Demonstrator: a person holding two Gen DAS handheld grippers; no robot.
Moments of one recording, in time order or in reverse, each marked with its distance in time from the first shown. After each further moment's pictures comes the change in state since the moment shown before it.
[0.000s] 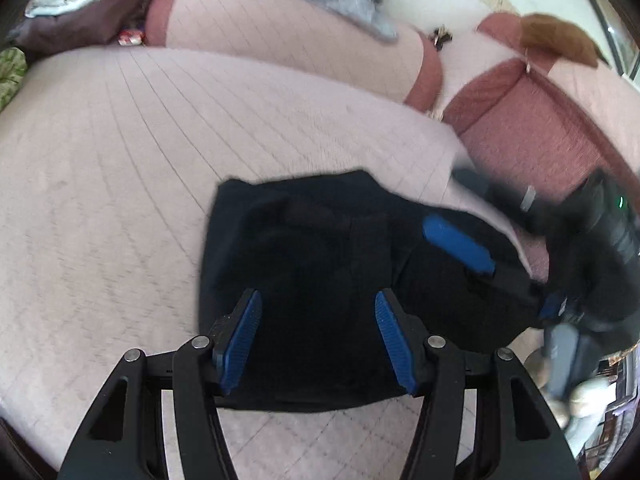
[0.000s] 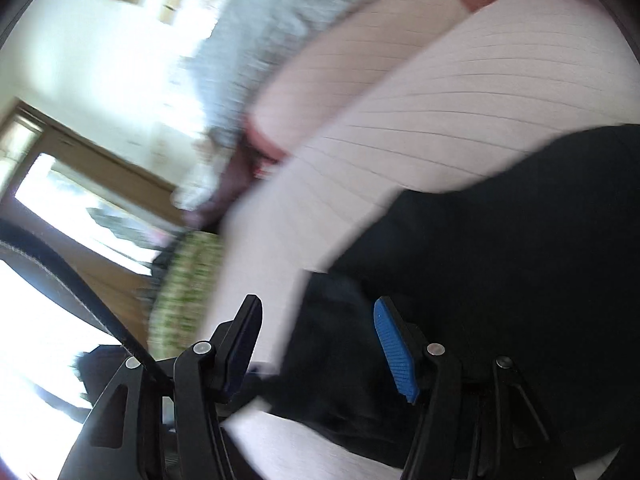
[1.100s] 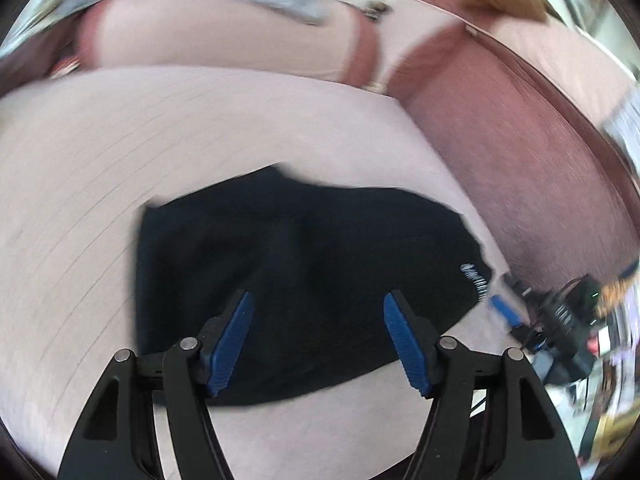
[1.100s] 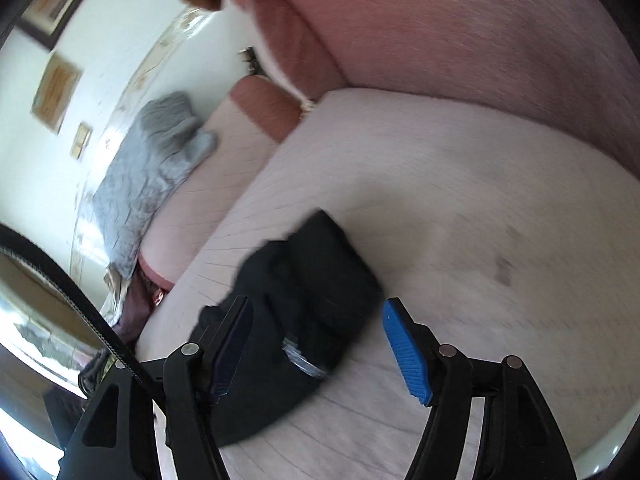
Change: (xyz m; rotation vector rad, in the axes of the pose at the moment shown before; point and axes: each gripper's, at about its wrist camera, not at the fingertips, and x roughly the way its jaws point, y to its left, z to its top) left arm -0.008 -0.070 0.022 0.186 0.062 -0.129; right arm -0.217 -0.094 -0.068 0.181 -0.452 -0.485
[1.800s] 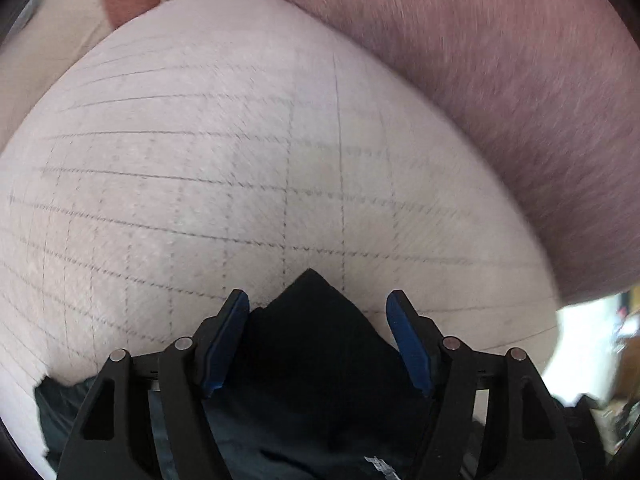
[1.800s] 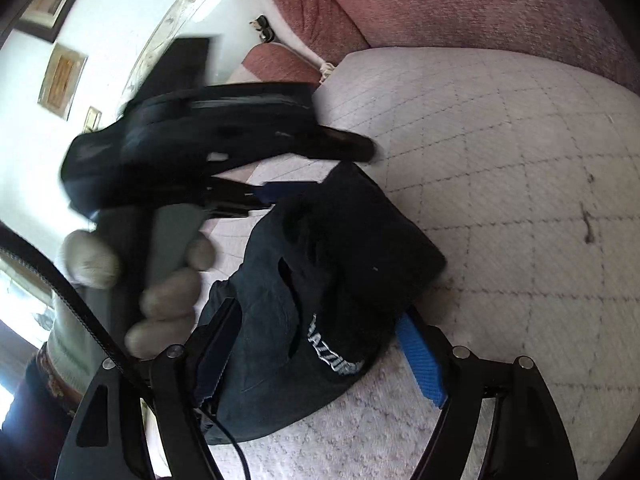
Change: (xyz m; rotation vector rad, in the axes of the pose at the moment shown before) left arm 0.254 -0.211 0.091 0.479 0.489 0.057; right arm 0.056 0.016 0.000 -0.048 0.080 0.090
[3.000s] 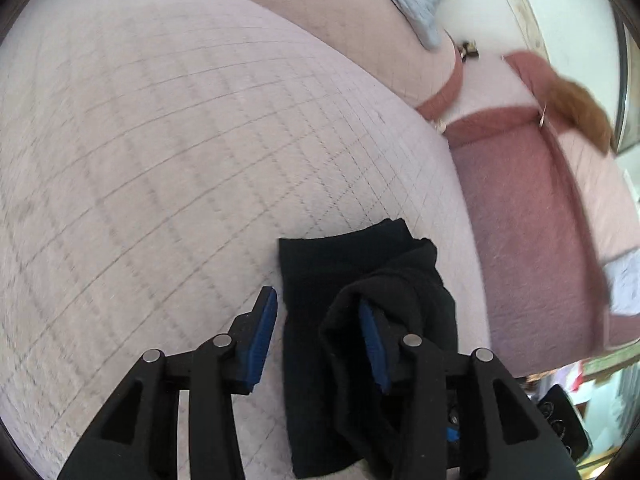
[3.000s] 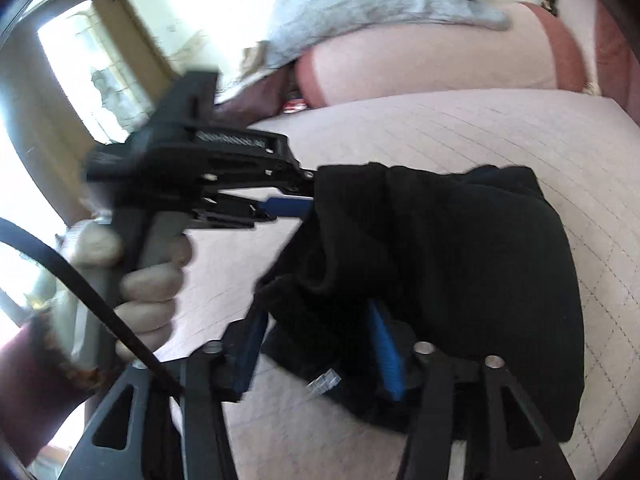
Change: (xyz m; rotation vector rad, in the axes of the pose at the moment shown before) left arm -0.126 0.319 -0.330 -0.805 -0.439 -0.342; right arm 0.111 0.232 -0.143 -0.687 0.343 0.207
